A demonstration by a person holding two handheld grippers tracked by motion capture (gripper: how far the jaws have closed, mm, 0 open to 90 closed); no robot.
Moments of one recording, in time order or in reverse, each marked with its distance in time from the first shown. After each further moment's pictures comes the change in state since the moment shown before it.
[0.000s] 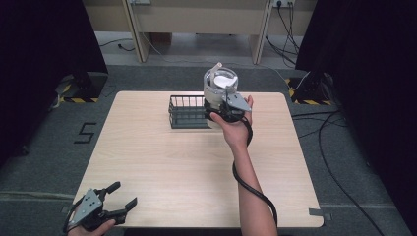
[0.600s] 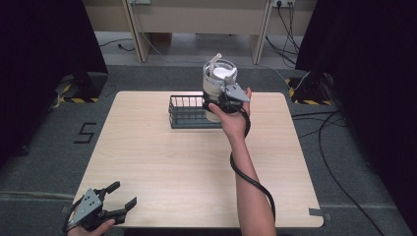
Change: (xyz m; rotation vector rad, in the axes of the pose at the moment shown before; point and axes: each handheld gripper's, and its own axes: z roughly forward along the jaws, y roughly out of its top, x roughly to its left) left arm 0.001 0.000 0.000 0.001 0.001 -0.003; right arm -0.003 0.016 0.020 -0.002 -0.012 0.015
